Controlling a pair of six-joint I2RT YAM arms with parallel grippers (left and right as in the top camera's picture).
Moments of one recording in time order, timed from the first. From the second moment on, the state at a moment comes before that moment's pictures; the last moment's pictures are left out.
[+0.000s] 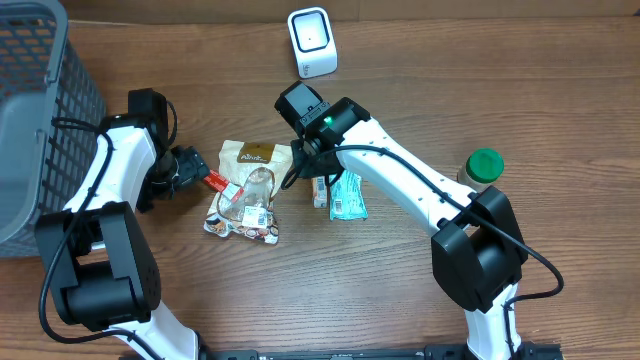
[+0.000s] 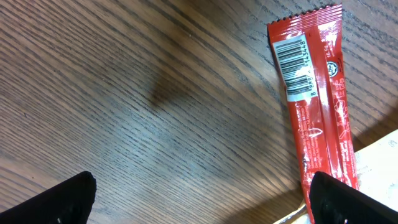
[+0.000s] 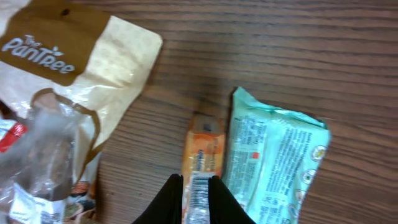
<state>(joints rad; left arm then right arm) 0.15 1.87 1.30 -0.96 -0.10 -0.49 0.70 2.09 1.79 -1.04 0.07 0.51</state>
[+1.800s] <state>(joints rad) 0.15 1.87 1.30 -0.96 -0.10 -0.49 0.67 2.09 1.68 -1.08 0.14 0.51</state>
